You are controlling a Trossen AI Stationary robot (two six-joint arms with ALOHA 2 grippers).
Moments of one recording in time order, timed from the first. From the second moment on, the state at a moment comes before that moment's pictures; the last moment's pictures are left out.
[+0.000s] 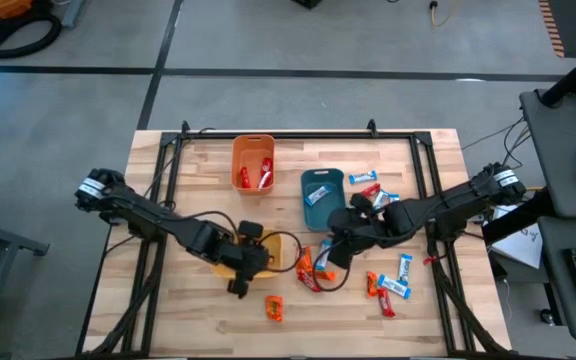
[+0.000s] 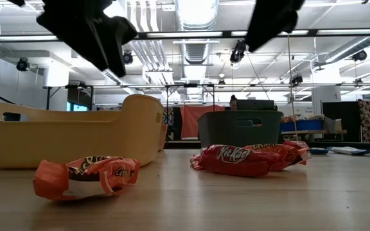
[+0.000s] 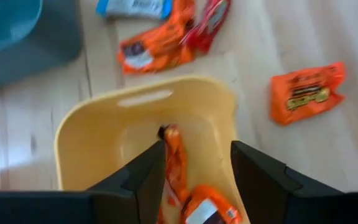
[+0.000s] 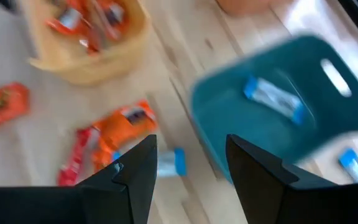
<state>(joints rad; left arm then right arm) -0.40 1.56 1.15 -0.64 -0.20 -0.12 0.32 1.53 1.32 -0.89 0.41 0.62</state>
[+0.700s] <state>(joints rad) -0.45 1.07 0.80 -0.31 -0.35 -0.29 0.09 1.52 1.32 -1.24 0.36 0.69</state>
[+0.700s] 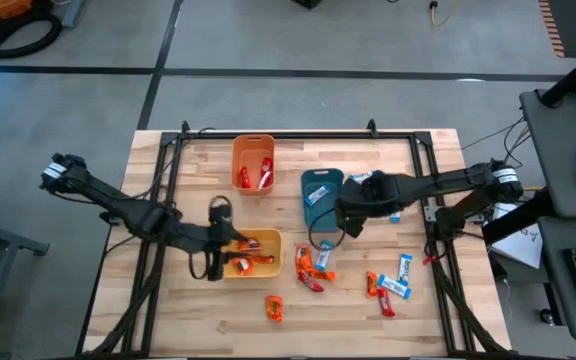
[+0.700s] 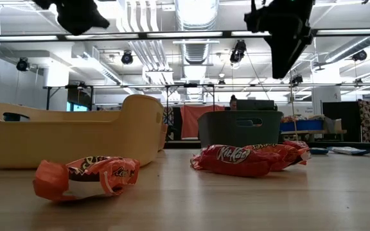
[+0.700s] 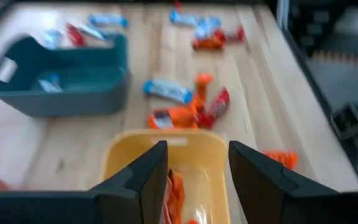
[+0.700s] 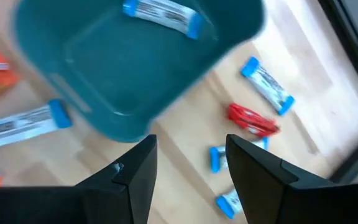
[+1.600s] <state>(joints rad) -0.45 0.98 0.78 -0.27 -0.54 -0.32 -0.38 1.23 1.02 -1.20 0.09 0.62</state>
